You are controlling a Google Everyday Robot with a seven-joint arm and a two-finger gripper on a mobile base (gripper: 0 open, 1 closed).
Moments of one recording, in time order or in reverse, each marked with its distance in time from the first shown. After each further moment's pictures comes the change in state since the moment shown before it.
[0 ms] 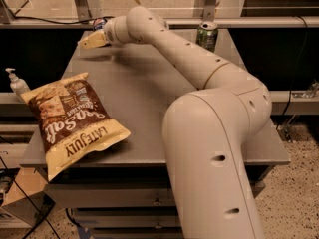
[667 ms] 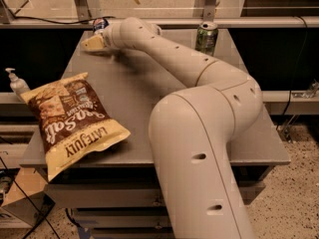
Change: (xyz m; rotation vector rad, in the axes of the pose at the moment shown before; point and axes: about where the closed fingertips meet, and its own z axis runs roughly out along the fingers) arm 0.018 -0.014 0.025 0.101 0.000 0.052
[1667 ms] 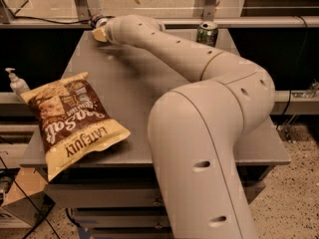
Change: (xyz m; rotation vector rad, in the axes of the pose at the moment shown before) arm -0.021 -0.016 -0.023 0.087 -0.038 -0.020
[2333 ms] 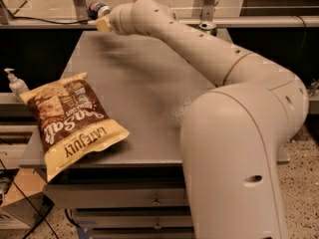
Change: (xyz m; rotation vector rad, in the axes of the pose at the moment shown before) arm -0.037 0.004 -0.050 -0.068 -0.040 -0.092
